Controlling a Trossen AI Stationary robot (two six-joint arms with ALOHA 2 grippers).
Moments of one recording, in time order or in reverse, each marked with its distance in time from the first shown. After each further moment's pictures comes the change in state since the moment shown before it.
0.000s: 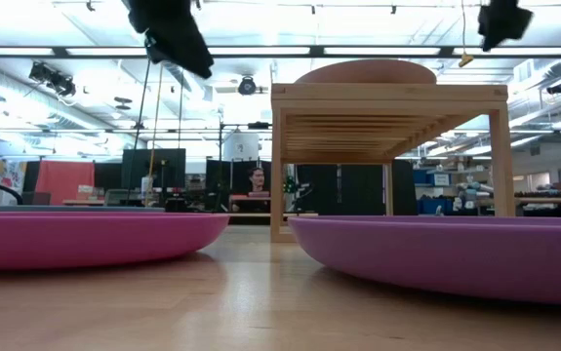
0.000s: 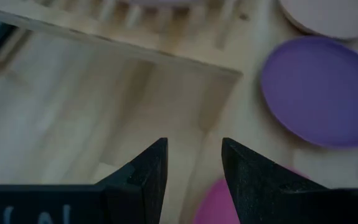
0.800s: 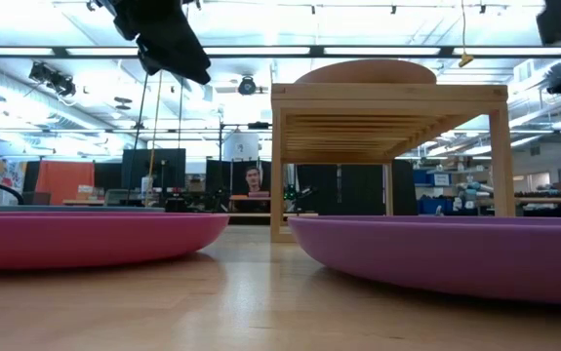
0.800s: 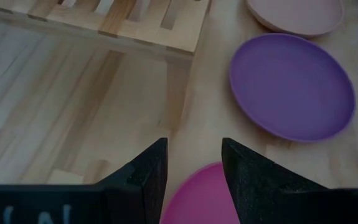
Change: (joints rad) left arm -0.091 0.000 -0.116 0.174 -0.003 -0.046; right arm 0.521 0.071 -0.429 0.201 0.087 0.267
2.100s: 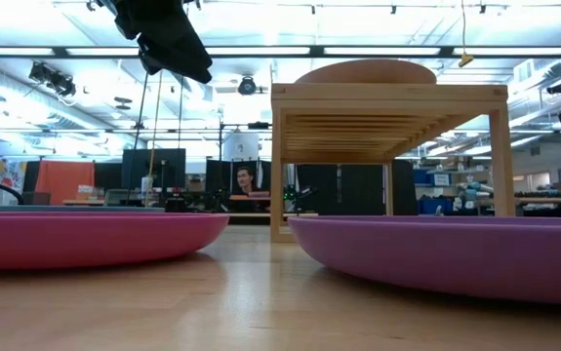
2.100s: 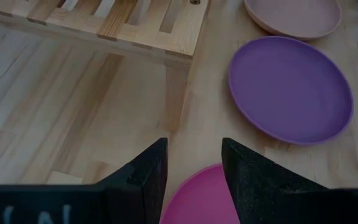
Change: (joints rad) left arm 0.000 0.000 0.000 0.009 0.000 -0.001; right arm 0.000 0.000 -0.343 0.284 -0.093 0.069
